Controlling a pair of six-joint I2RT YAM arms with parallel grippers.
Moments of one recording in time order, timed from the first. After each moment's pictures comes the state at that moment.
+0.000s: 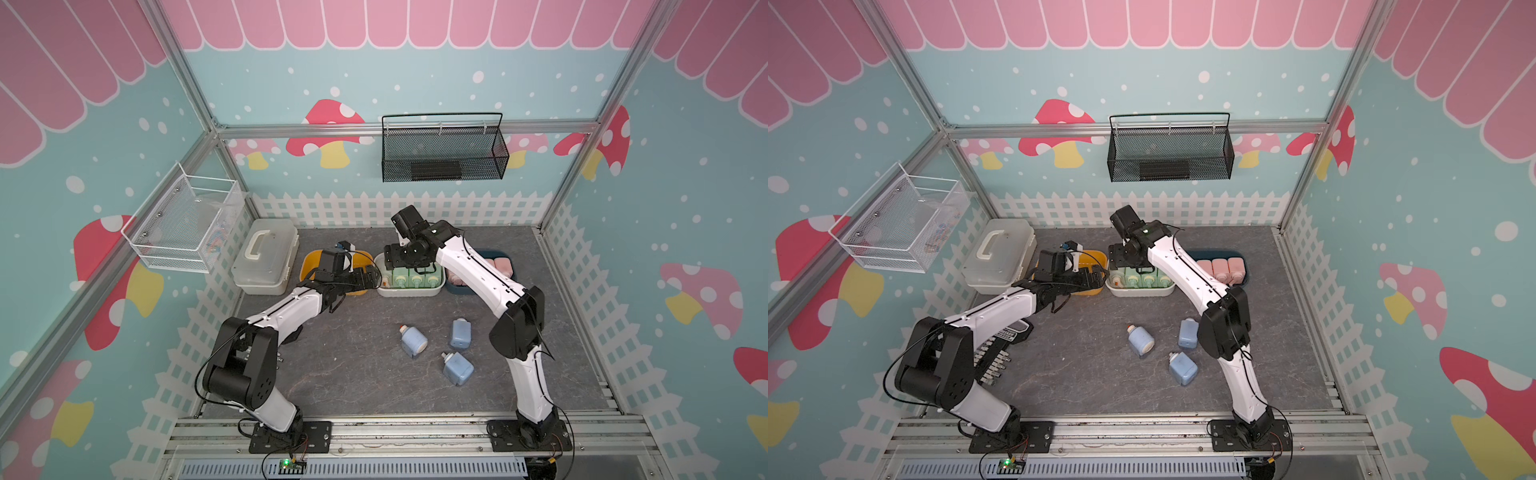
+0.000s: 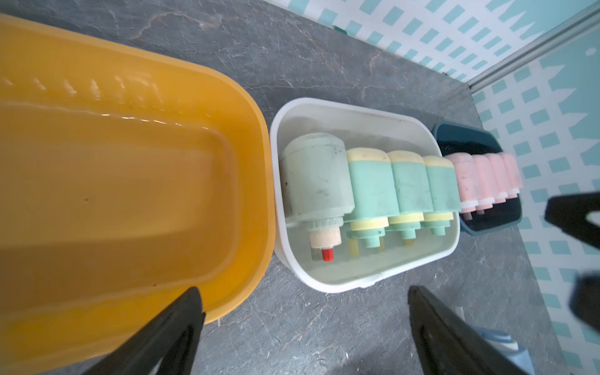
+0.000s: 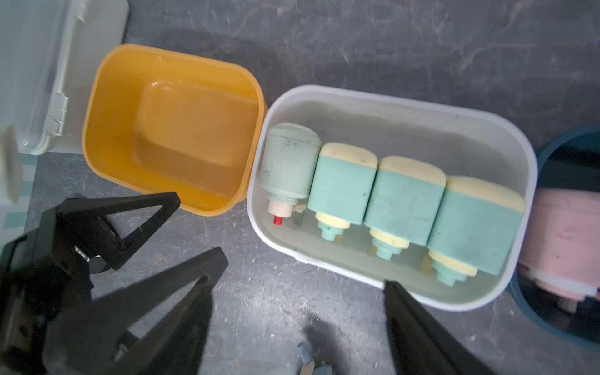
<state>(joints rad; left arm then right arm) -0.28 1.62 1.02 -0.09 0.26 -0.43 0.67 2.07 2.09 -1.01 0.05 0.44</state>
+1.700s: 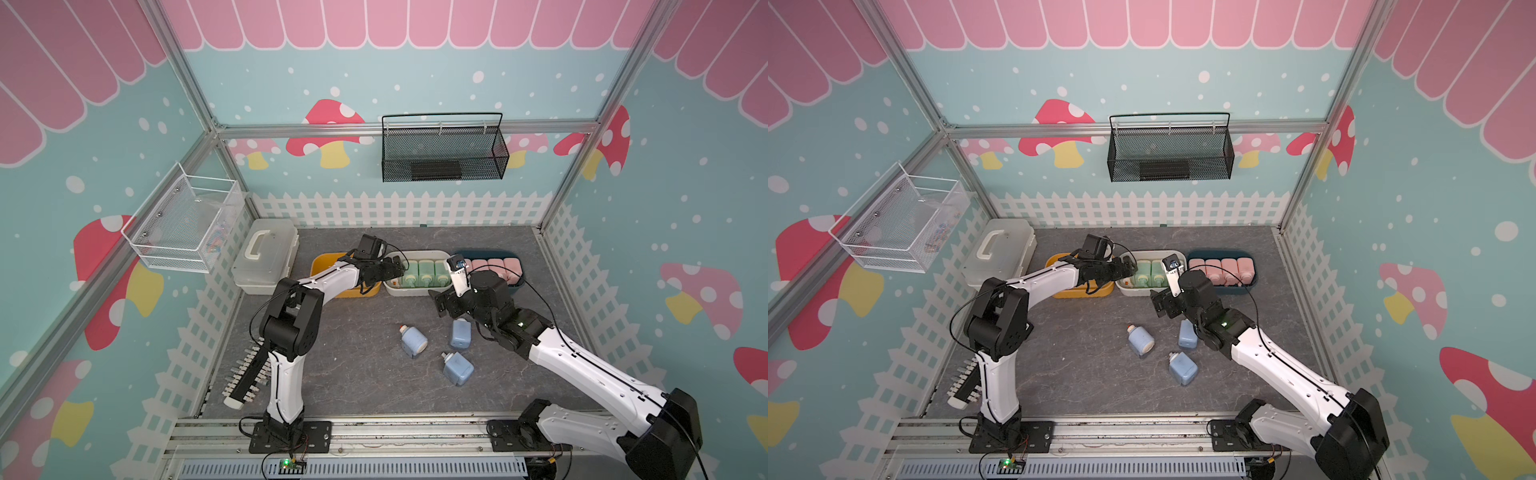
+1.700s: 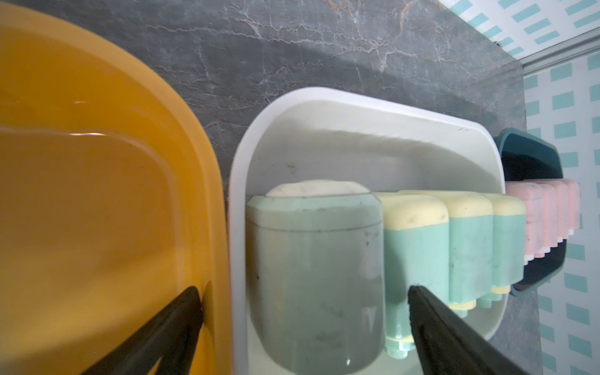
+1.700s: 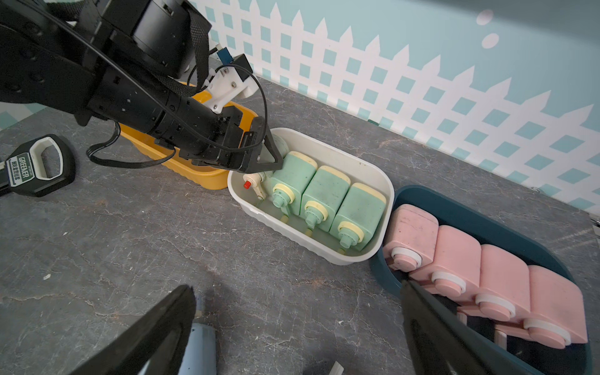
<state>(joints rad) -0.41 2.04 1.46 -0.27 0.23 -0.59 0.67 1.12 0.89 -0.25 0.18 0.01</state>
